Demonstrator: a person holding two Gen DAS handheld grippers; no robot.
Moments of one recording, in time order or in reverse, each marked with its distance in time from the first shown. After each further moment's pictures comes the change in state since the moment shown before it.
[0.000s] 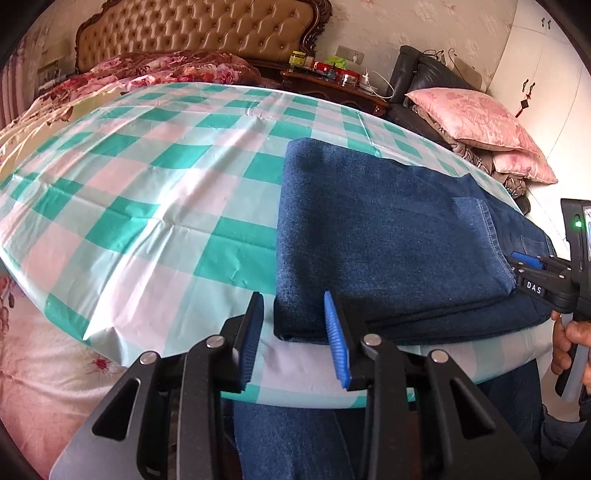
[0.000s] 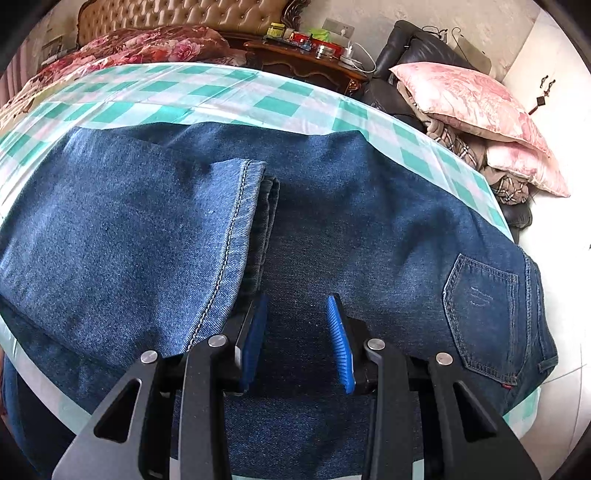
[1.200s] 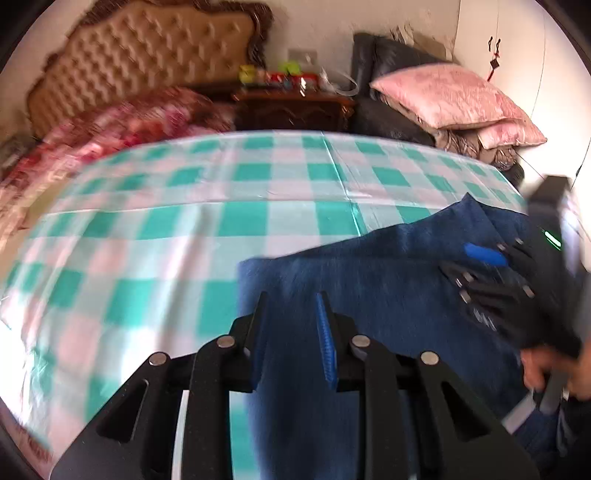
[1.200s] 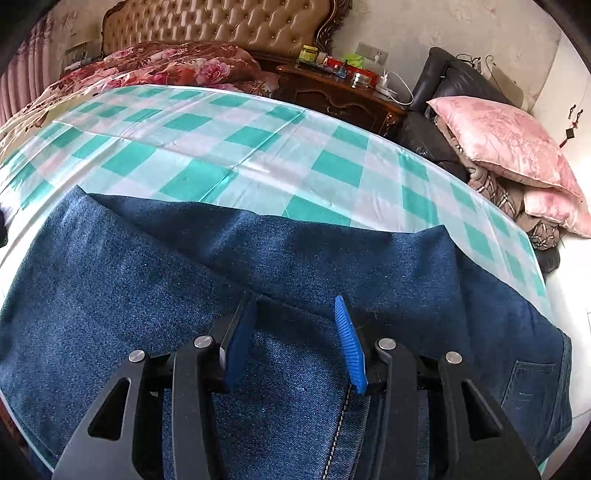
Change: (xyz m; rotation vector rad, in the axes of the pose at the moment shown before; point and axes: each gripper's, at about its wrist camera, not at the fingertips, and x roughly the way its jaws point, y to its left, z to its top) left arm 0.068 -0.046 0.128 0.239 0.023 -0.021; right arm 0.033 0.048 0.081 -0.036 -0.108 0.094
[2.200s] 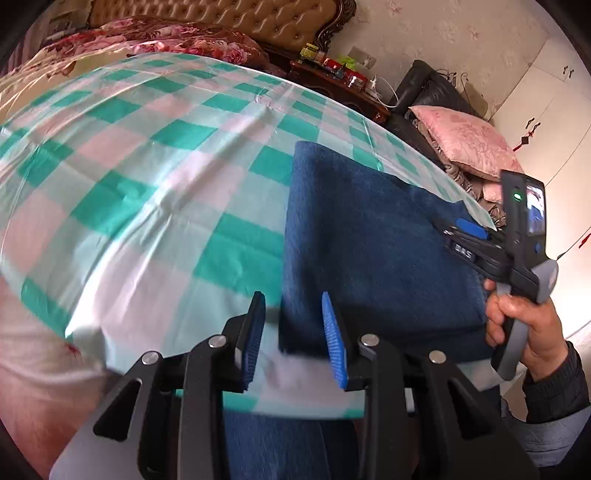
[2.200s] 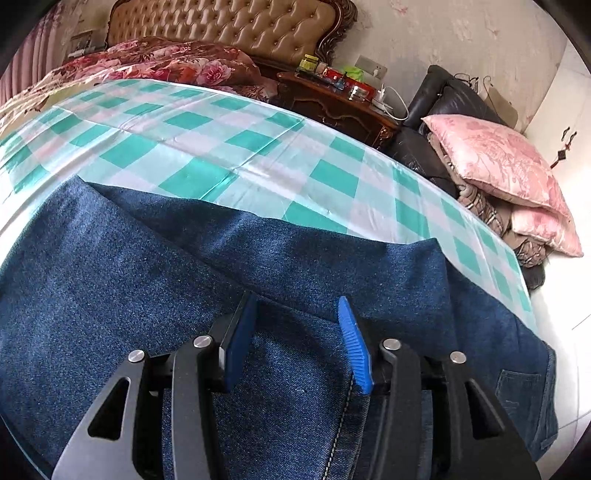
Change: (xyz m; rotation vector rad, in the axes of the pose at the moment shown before) left arm -0.055 0.037 -0.131 -0.398 0.007 -0.115; right arm -0.005 0.012 -0.001 -0.061 -0.028 -0.106
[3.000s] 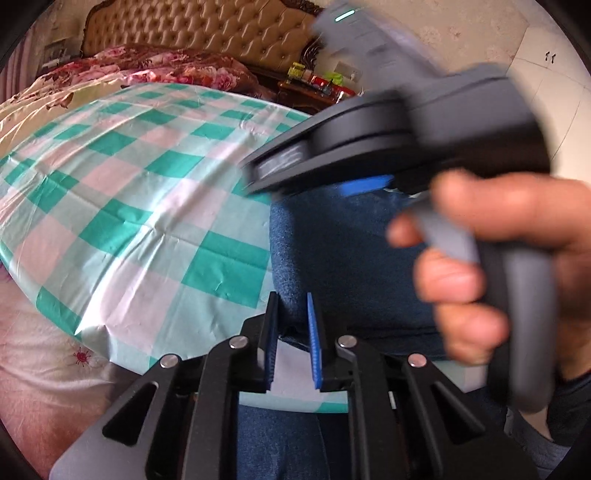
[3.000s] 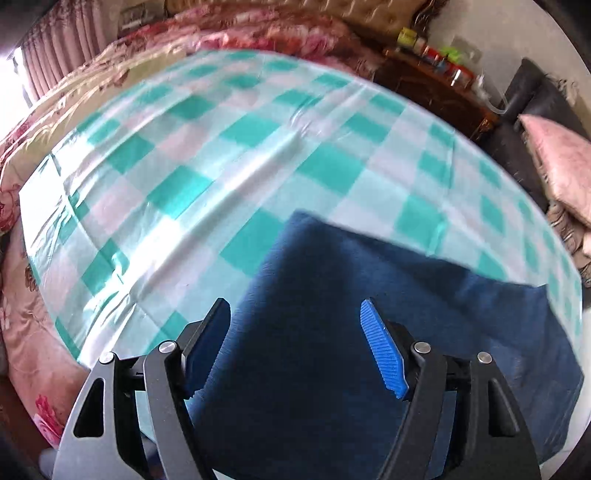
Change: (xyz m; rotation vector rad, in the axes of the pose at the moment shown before) left arm -0.024 -0.025 -0.009 0.076 -0.093 0.017; right arm -0.049 0.162 0.074 -0.087 0.232 0.323
